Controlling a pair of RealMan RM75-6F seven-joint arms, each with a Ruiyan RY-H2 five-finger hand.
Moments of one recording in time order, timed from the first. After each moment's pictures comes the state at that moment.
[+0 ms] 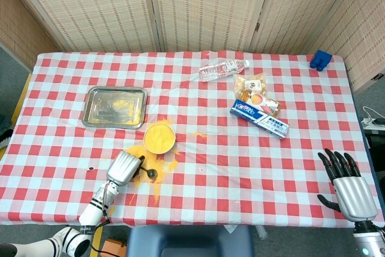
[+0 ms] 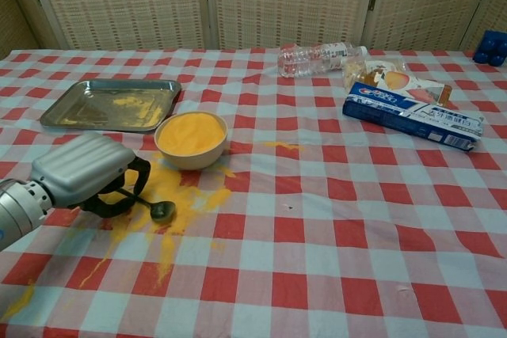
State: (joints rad) left arm -0.53 -1.77 -0.05 -1.10 1.48 1.14 0.41; right arm 0.02 -1.11 -0.02 -1.65 -1.59 1.48 -0.17
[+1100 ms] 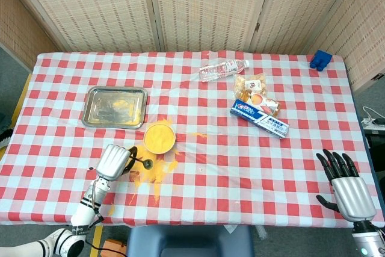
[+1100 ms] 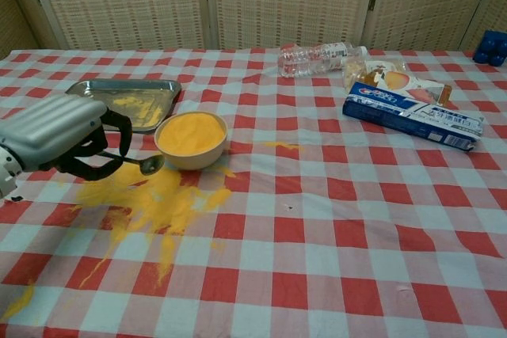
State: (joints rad) left arm -0.51 -1.66 -0.12 -1.29 1.46 1.25 0.34; right arm 0.03 -1.11 -0.02 -1.66 -1.58 1.47 -0.18
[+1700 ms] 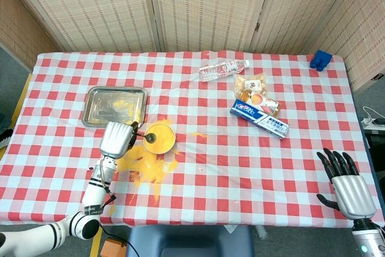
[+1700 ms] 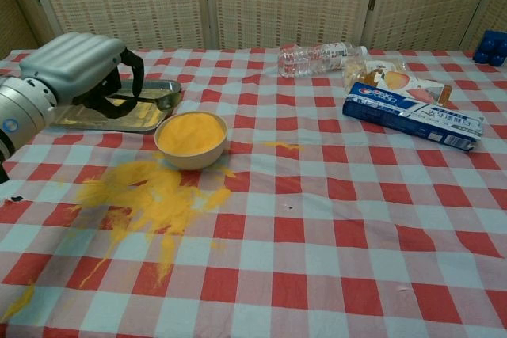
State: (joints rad) left arm -0.63 -1.70 -0.28 -1.34 1.26 1.20 0.63; right arm 0.04 -1.10 -0.02 -1.66 -1.56 1.45 -0.17
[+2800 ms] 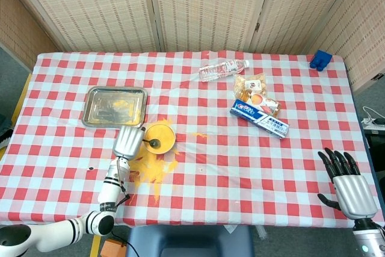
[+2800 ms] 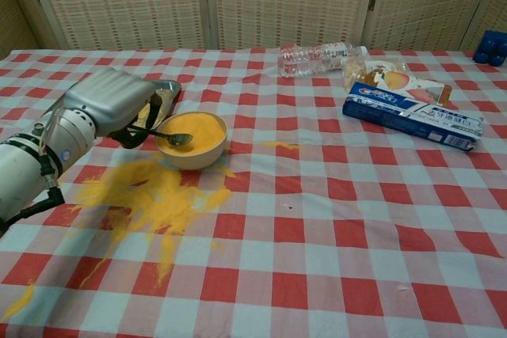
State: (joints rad) left arm -0.72 -1.81 -0.24 -1.23 1.08 1.17 0.88; right arm 0.04 -1.10 -0.02 -1.67 -1.56 1.45 -0.17
